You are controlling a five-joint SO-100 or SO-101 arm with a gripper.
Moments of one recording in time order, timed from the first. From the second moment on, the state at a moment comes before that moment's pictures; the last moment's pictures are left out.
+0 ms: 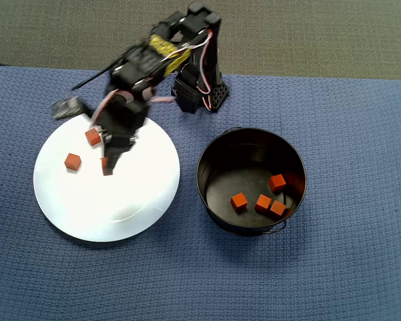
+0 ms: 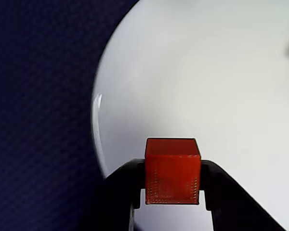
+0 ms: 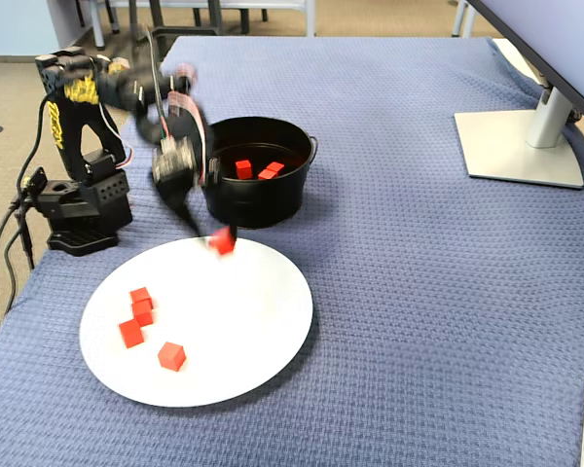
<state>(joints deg) 32.6 101.5 90.9 66.5 -47.5</state>
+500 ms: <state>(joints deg) -8.4 115.2 92.5 82.9 -23.0</state>
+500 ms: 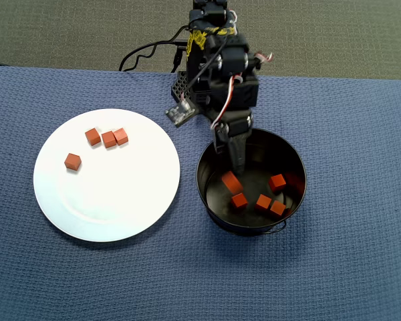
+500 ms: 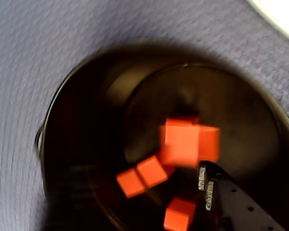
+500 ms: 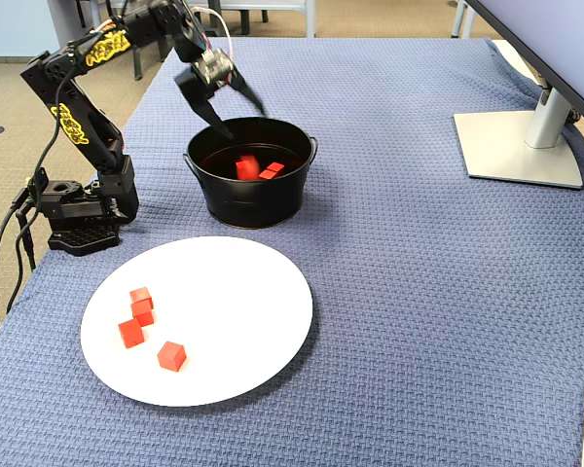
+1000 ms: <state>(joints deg) 34.5 103.4 94.7 67.9 -54.0</state>
